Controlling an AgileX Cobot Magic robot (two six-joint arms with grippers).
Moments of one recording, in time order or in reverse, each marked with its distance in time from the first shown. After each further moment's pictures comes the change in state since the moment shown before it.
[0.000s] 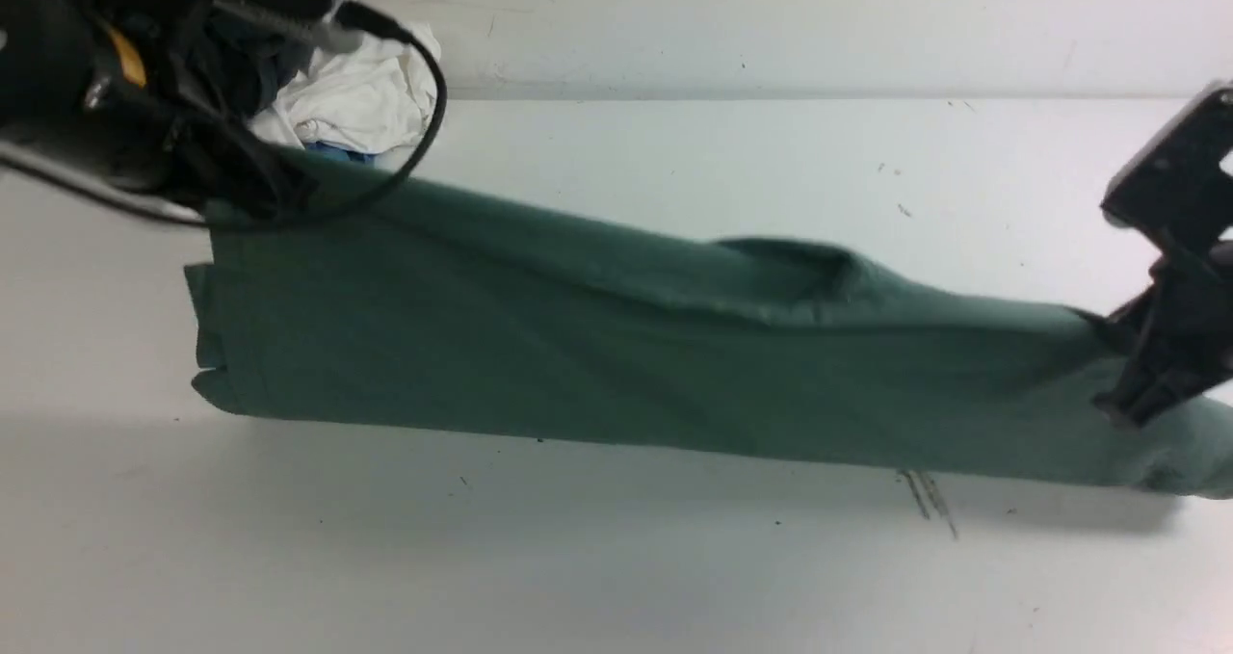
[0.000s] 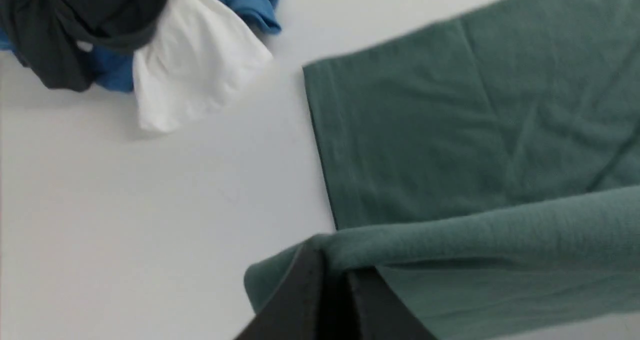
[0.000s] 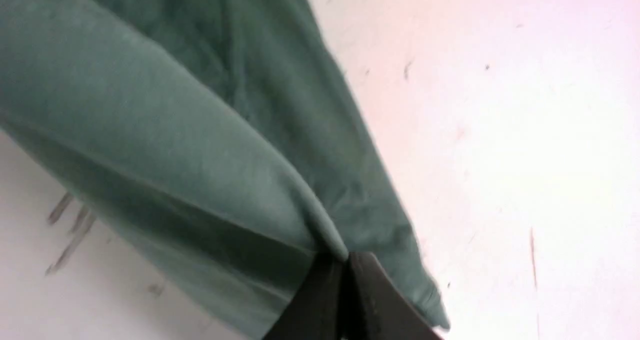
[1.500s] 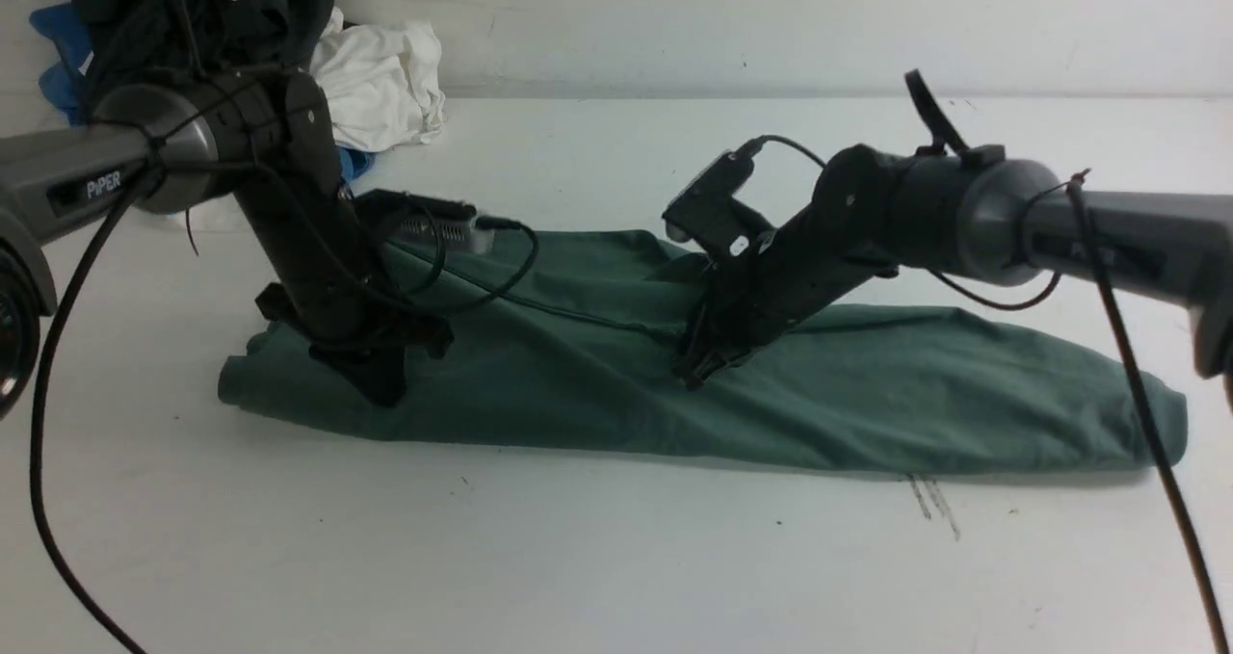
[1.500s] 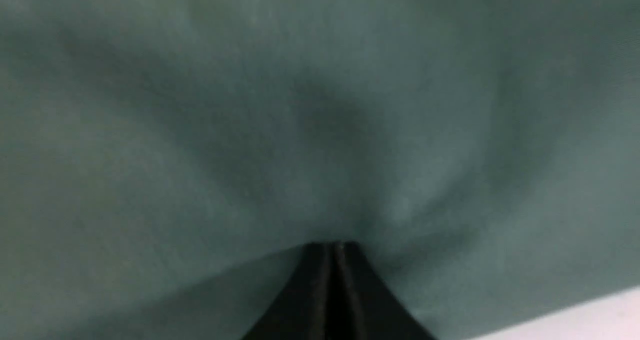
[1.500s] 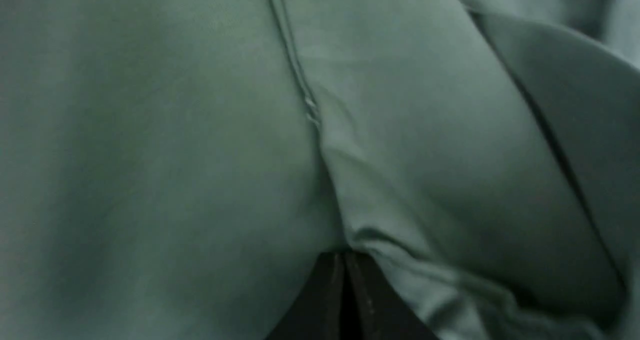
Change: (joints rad) right arm 0.318 0.774 -0.669 0.516 0.055 -0.284; left arm 0.058 0.609 -0.262 -0.442 0.332 0.307
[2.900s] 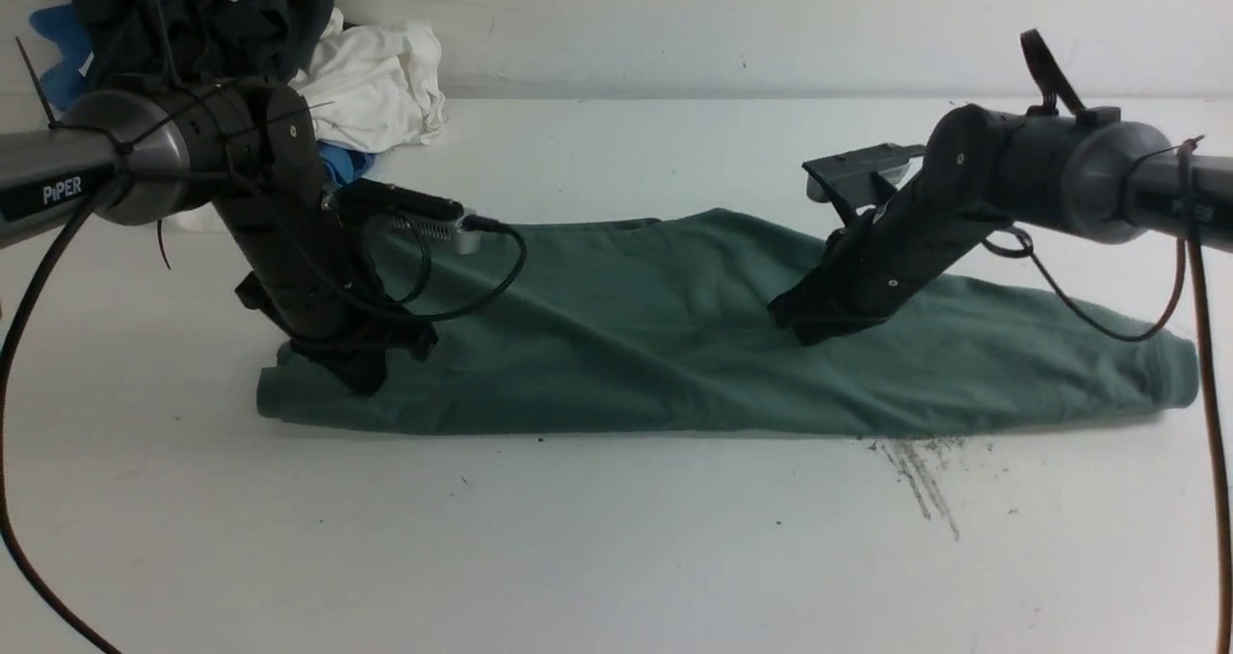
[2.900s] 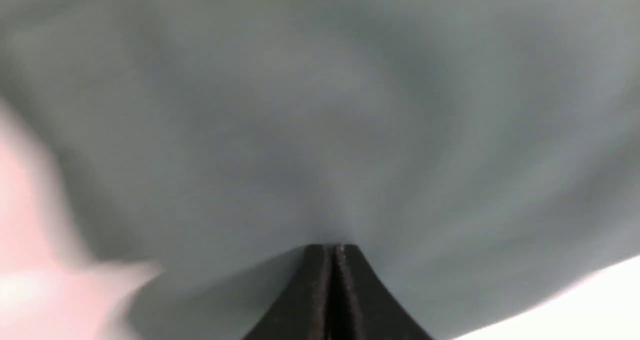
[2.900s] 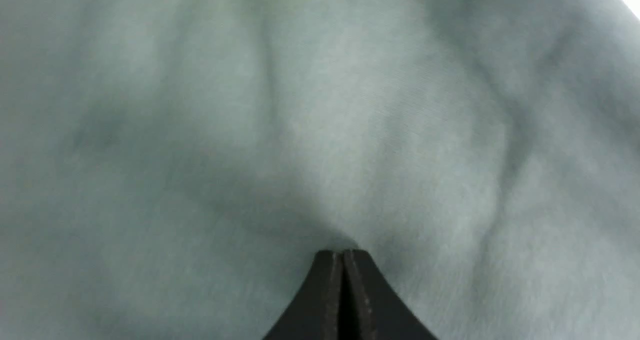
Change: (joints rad) right arm -0.183 0.001 -0.031 -0.249 0.144 0.540; left arm 0.001 -0.081 0.086 0.127 -0.092 -0.025
